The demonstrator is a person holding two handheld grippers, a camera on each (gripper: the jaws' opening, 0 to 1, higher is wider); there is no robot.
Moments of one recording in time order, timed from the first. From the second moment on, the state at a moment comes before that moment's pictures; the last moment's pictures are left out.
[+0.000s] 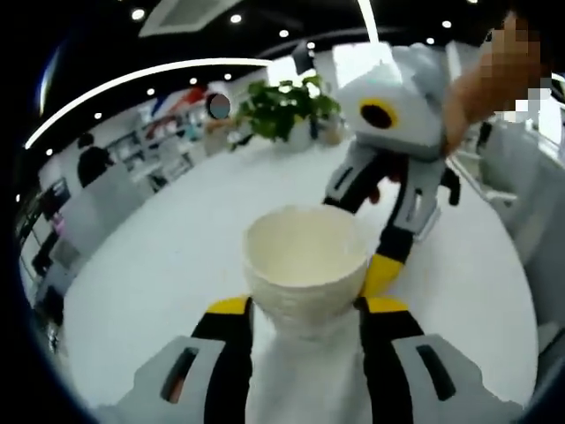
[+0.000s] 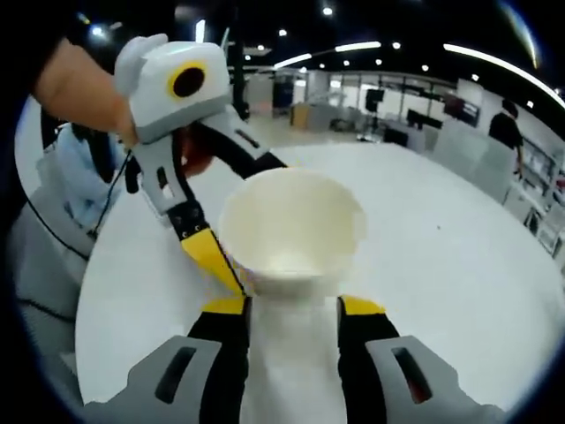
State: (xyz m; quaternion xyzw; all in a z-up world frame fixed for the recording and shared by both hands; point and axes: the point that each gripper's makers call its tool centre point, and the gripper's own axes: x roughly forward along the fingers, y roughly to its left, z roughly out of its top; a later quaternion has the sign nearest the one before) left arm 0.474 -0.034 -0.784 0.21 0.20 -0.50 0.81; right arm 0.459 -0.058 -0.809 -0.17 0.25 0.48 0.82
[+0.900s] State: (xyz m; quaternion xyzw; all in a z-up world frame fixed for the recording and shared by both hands) left arm 0.360 0.083 -0.762 0.05 0.20 -0.32 0.93; right arm 0.349 -0.134 -0.756 -0.07 0.18 0.36 0.91
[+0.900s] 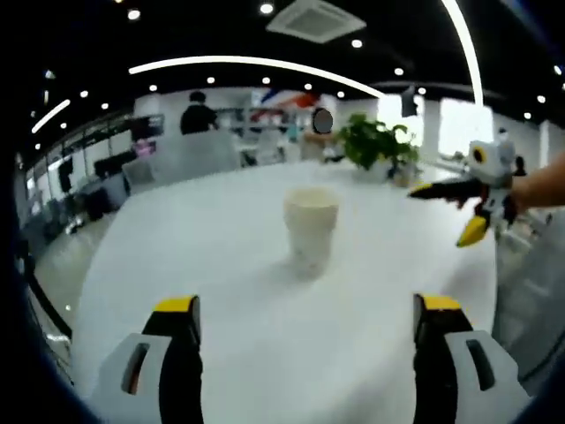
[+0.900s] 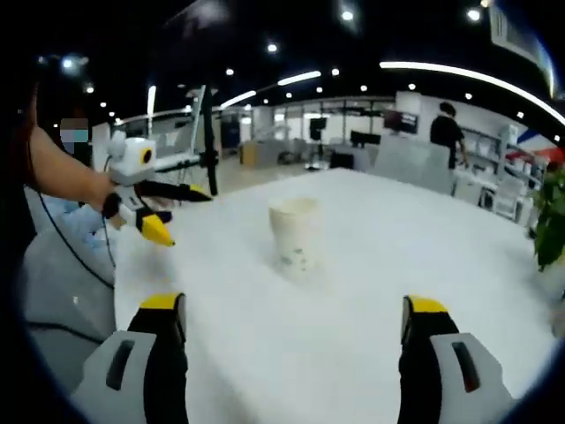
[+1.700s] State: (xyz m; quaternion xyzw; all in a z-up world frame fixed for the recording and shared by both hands) left arm 0.304 0.093 -0.752 0.08 0.17 -0.29 0.94; right arm 0.306 -0.155 -0.753 -0.11 0.16 0.30 0.94
